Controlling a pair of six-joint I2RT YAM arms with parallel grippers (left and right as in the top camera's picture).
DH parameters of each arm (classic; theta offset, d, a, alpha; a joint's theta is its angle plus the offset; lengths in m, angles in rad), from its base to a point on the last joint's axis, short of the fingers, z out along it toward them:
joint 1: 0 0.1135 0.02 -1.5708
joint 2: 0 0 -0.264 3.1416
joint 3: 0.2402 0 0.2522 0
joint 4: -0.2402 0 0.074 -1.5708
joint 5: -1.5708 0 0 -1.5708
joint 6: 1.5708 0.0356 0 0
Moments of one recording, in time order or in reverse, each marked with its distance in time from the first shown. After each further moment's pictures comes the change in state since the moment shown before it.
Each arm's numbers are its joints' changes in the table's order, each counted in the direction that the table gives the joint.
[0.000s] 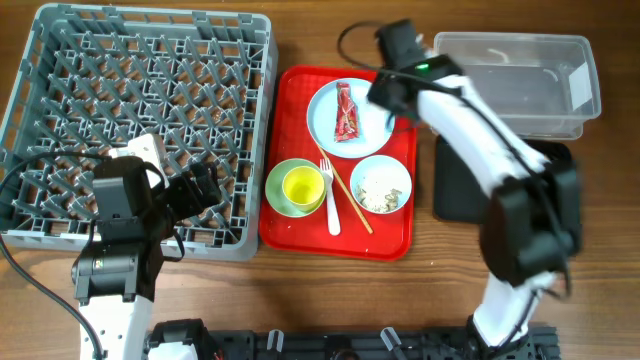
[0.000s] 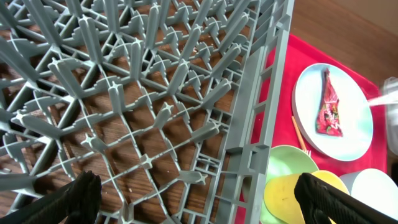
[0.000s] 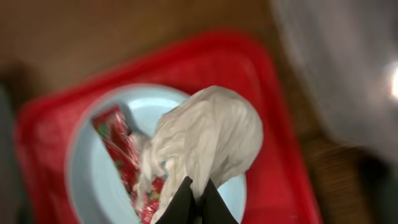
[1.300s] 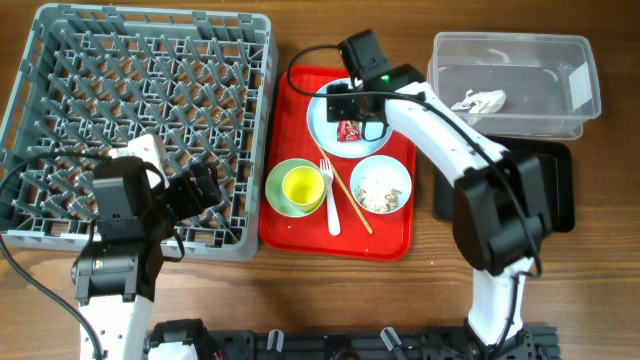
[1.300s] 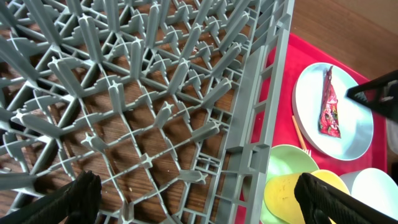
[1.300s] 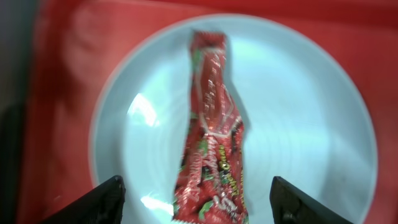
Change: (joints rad) left arm 0.000 0.000 0.000 -0.003 0.000 0.000; right arm 0.131 0.163 0.026 0.092 0.126 -0.341
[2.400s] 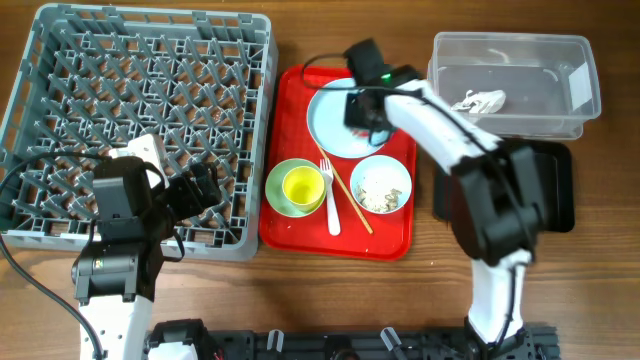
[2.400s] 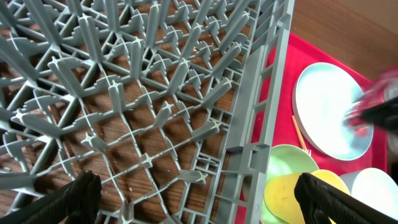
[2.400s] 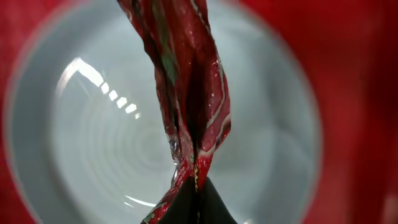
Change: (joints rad) left arm 0.000 0.000 0.000 0.000 0.000 0.000; right arm -0.051 0.003 0.008 -0.095 -0.055 0.116
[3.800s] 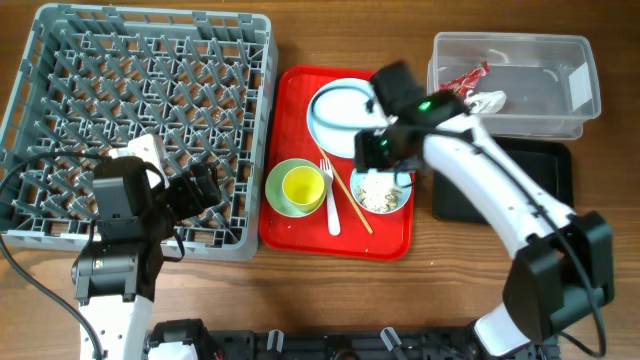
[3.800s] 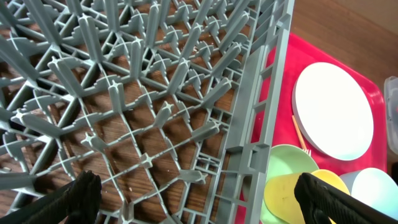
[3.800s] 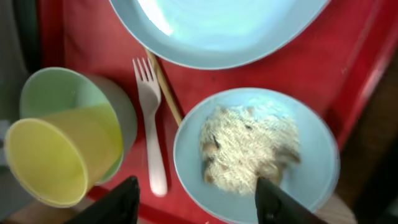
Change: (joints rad) left arm 0.000 0.000 0.000 0.000 0.000 0.000; right arm 0.058 -0.364 -0.287 -0.192 0.232 -0.136
